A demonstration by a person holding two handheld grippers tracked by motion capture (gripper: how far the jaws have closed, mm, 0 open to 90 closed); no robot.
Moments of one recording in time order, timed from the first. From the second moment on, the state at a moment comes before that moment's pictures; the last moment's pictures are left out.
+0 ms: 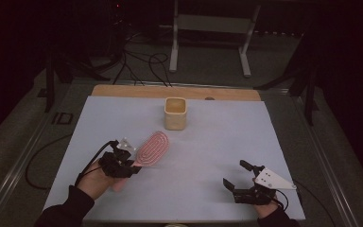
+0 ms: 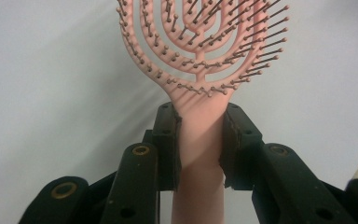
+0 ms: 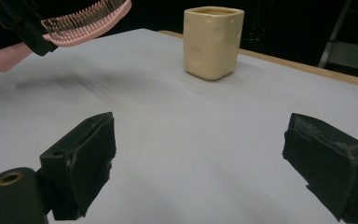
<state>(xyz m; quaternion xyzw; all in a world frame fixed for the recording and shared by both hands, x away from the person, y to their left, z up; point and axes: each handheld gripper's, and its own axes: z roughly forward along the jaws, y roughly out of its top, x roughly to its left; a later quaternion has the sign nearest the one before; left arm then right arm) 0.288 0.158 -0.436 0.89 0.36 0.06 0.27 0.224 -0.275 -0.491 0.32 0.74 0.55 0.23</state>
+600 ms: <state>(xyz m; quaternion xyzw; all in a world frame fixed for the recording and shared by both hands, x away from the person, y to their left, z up) 0.290 0.135 -0.438 0.87 0.36 0.07 0.32 0.224 -0.275 -0.491 0.32 0.74 0.55 0.23</state>
